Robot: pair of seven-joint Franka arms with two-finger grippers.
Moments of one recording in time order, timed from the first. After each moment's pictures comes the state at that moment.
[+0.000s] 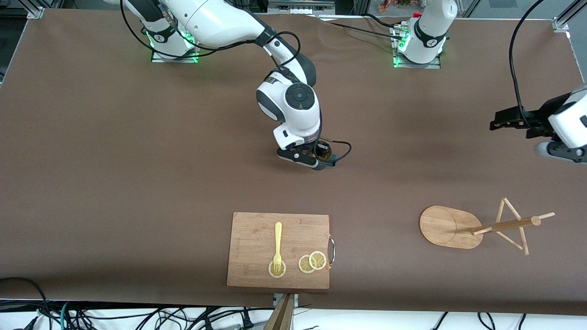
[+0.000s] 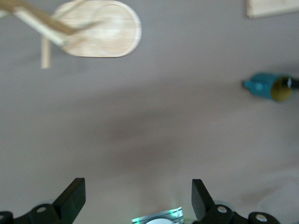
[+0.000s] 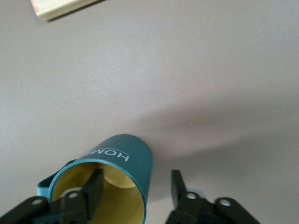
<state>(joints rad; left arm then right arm) 0.07 0.25 -0.05 -1.35 -0.10 1.35 0.27 0.73 0.84 0.14 -1.27 -0.11 2.19 1.21</state>
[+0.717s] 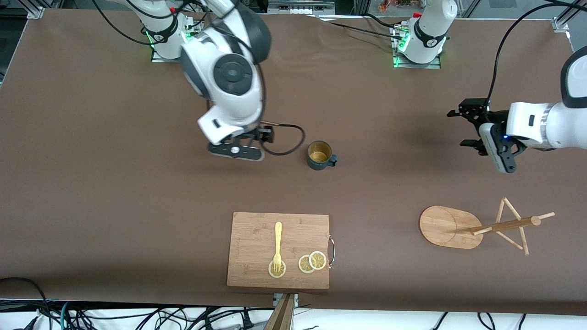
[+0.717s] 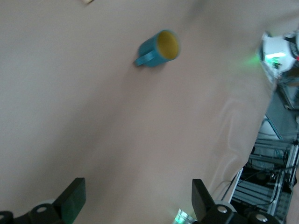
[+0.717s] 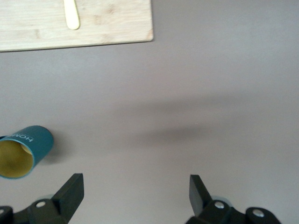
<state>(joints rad) 0.08 0.26 -0.04 -1.63 -0.47 1.46 1.02 0.49 0.50 0.12 -1.24 -0.08 1.60 0.73</state>
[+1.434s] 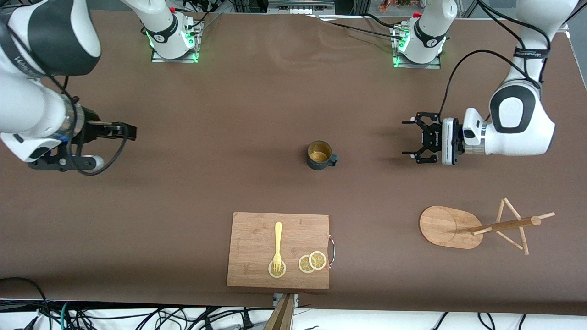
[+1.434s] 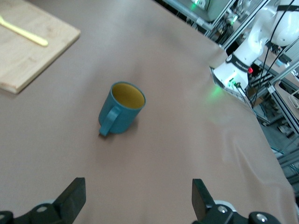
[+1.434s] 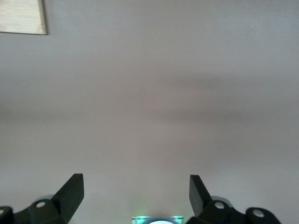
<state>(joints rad) 0.07 0.27 -0.04 -2.10 -0.97 1.81 1.80 0.19 0.34 -0.07 -1.29 -0.01 1.41 0.08</state>
